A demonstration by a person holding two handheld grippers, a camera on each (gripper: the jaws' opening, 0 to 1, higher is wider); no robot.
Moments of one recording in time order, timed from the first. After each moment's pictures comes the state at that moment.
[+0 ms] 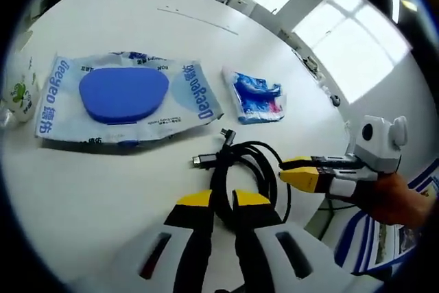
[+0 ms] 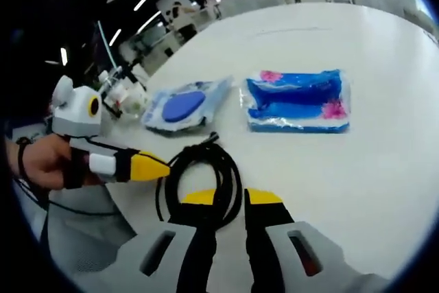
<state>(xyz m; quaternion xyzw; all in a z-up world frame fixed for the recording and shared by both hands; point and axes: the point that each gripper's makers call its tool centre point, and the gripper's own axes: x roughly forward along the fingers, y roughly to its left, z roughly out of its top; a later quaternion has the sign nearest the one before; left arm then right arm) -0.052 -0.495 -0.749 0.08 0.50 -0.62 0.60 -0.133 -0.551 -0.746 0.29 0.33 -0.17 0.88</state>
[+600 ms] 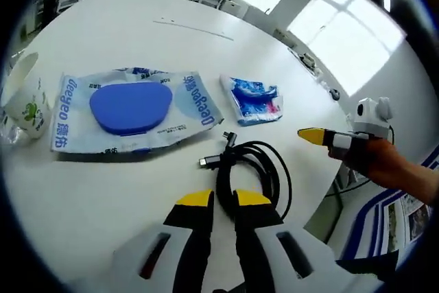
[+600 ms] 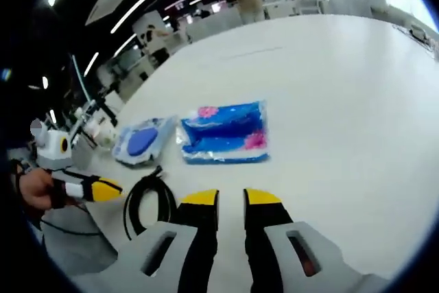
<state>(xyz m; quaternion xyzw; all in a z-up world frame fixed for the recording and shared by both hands) -0.043 -0.483 -0.740 0.11 0.47 -0.64 0.60 -0.180 -0.630 -0.739 0.30 0.29 -0.28 0.87</state>
